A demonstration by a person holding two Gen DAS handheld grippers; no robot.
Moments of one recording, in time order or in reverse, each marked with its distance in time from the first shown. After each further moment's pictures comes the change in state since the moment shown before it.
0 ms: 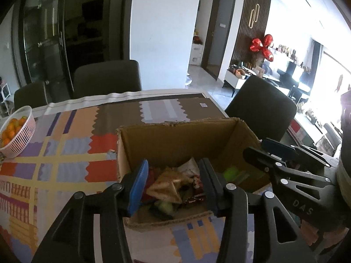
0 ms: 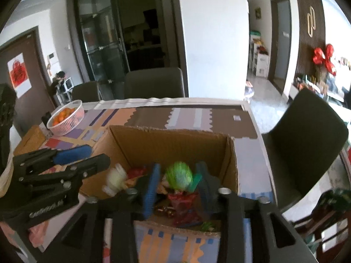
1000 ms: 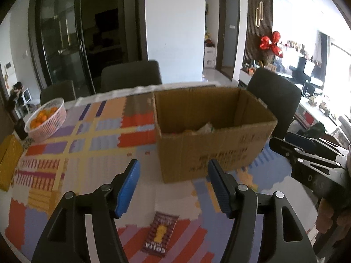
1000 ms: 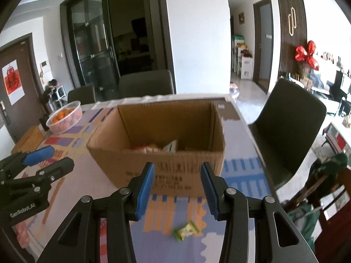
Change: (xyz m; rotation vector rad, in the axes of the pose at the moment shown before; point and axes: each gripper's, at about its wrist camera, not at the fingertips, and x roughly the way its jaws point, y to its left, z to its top) left arm -0.074 0.006 -0.098 0.031 -0.032 0.141; right arm -0.061 0.023 -0.080 0.042 -0.052 -0.080
